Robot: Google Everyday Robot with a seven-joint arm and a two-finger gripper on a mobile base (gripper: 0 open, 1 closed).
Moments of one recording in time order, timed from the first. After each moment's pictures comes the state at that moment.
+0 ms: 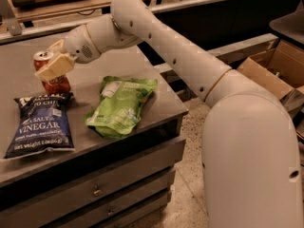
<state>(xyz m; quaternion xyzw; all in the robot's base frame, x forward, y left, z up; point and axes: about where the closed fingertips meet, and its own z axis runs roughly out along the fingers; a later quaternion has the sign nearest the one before) 0.592 0.268 0.914 -0.64 0.50 0.46 0.35</state>
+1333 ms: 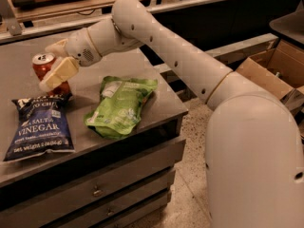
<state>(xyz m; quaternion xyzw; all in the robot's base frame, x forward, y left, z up) 0.586 0.267 0.910 -0.65 0.49 0.47 0.36</state>
